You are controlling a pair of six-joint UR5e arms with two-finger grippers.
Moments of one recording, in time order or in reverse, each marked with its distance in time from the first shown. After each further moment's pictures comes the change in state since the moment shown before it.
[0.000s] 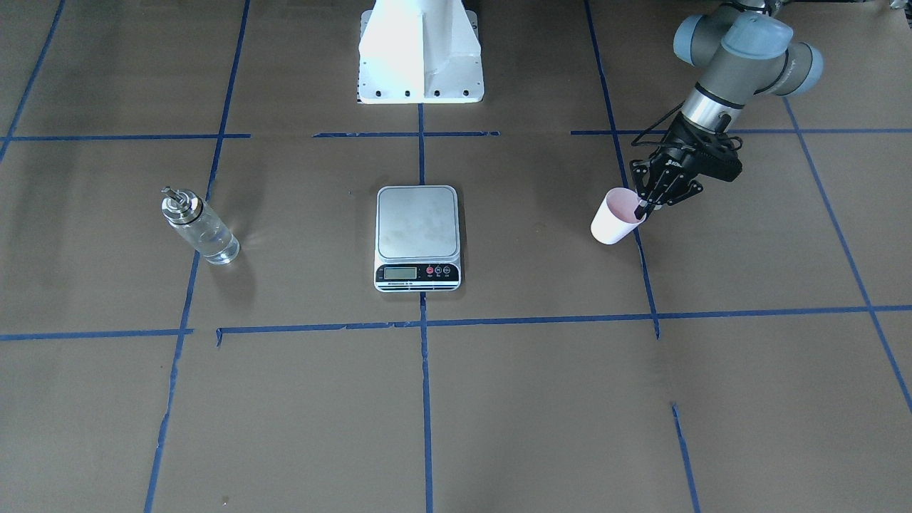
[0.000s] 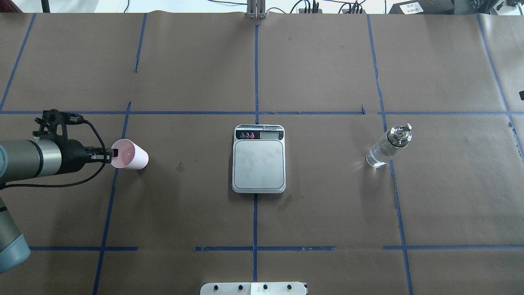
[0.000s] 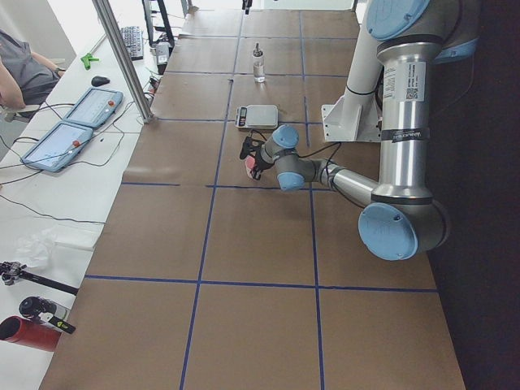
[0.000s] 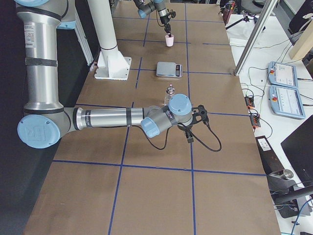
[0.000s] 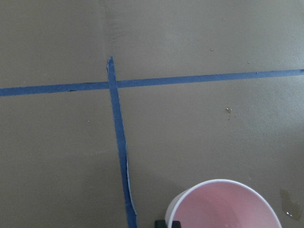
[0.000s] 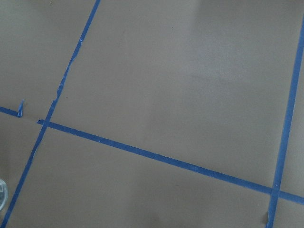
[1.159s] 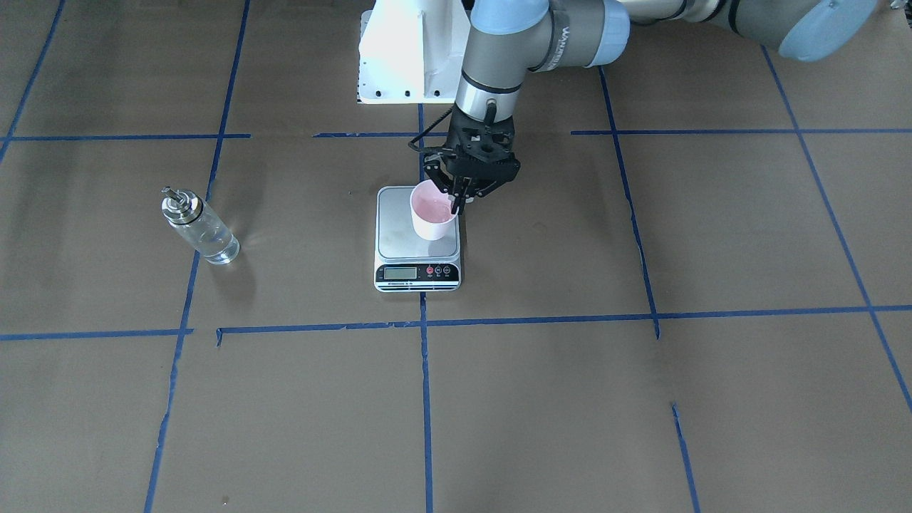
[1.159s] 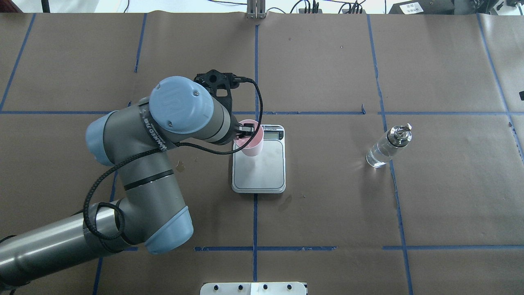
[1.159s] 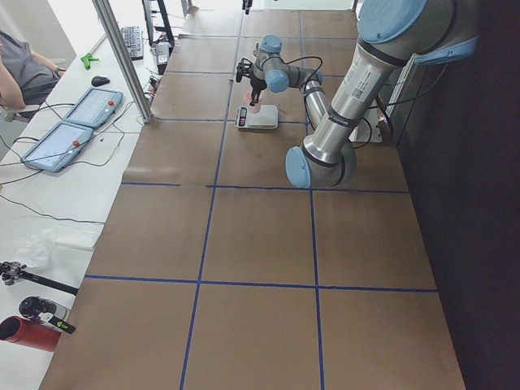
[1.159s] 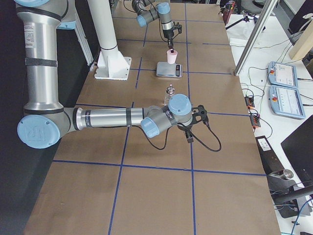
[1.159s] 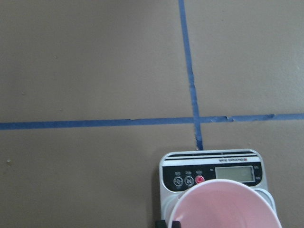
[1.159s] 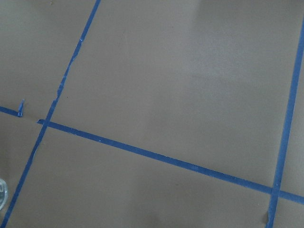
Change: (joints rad) left arm 0.125 -0.738 0.098 0.775 0.001 -0.158; right arm 0.000 -0.002 0.002 0.000 0.000 0.000
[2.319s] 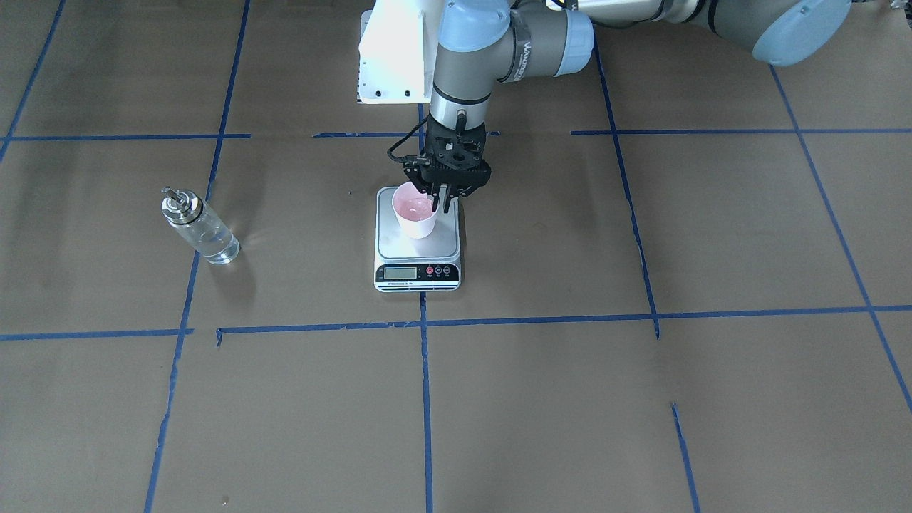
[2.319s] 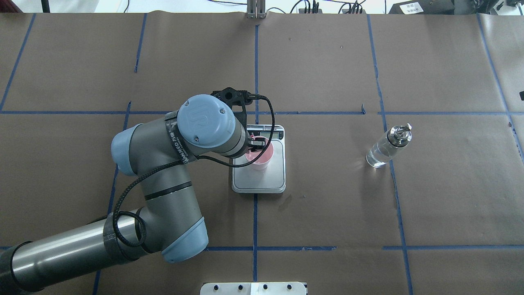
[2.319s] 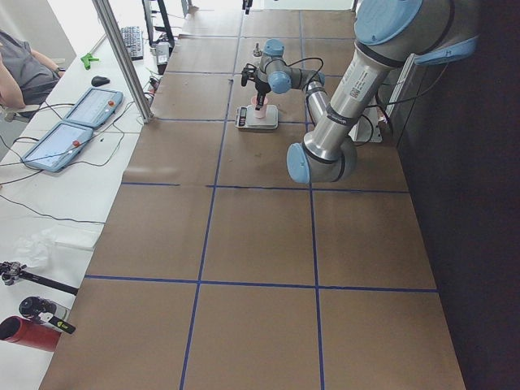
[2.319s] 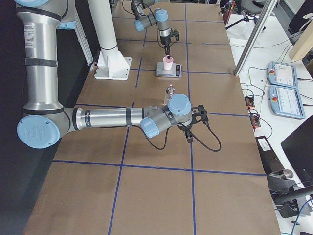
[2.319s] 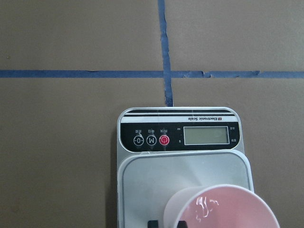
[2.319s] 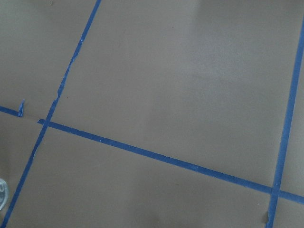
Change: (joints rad) left arm 0.033 -0.015 0.049 0.002 0.006 -0.013; right arm 0.000 -0.001 0.002 0.000 0.000 0.000
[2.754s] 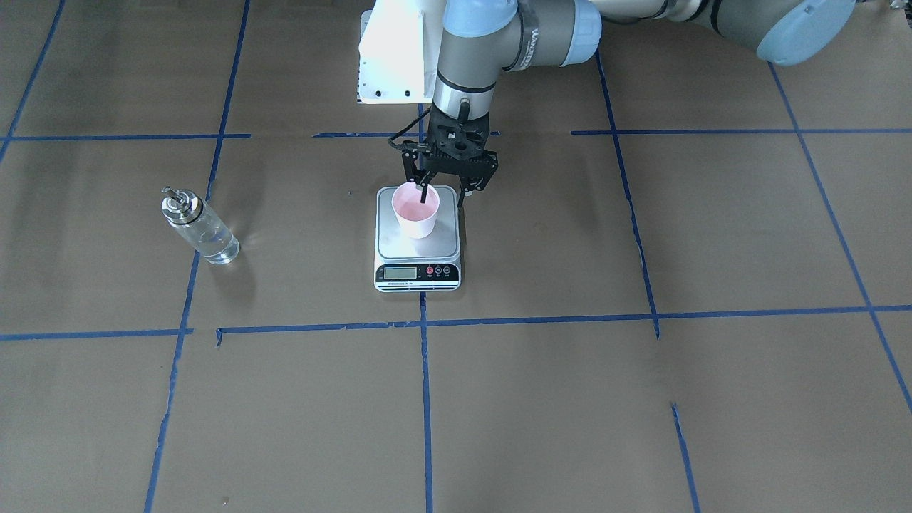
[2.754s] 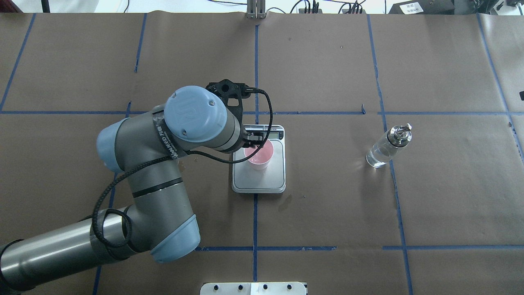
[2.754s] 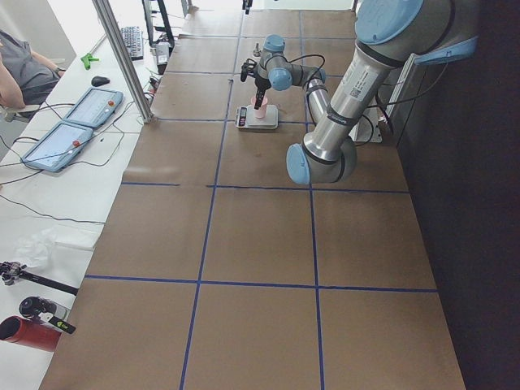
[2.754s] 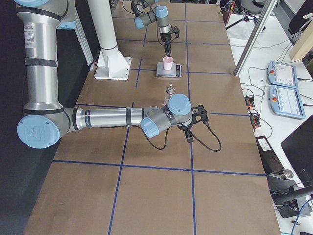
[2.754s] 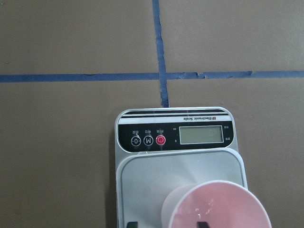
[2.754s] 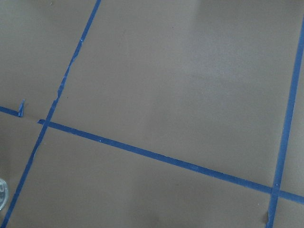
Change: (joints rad) left arm -0.031 0.018 -0.085 0.046 -0.005 0.082; right arm 0.000 0.000 0.002 0.000 0.000 0.003
